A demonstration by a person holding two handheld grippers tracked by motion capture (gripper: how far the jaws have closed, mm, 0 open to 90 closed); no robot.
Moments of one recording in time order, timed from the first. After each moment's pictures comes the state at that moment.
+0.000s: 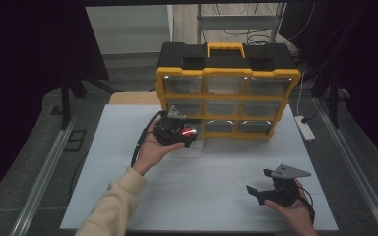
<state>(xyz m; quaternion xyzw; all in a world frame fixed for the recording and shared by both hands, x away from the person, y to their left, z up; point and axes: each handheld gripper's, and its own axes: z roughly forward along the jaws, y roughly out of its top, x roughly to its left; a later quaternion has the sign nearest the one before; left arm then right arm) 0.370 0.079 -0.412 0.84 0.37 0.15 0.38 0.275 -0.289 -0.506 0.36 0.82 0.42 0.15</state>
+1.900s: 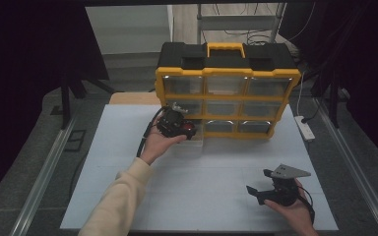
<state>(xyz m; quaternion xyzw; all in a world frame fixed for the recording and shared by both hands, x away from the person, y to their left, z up) 0.412 0.077 -0.438 0.84 0.40 0.13 0.35 0.276 -0.289 -0.507 0.36 0.82 0.42 0.15</state>
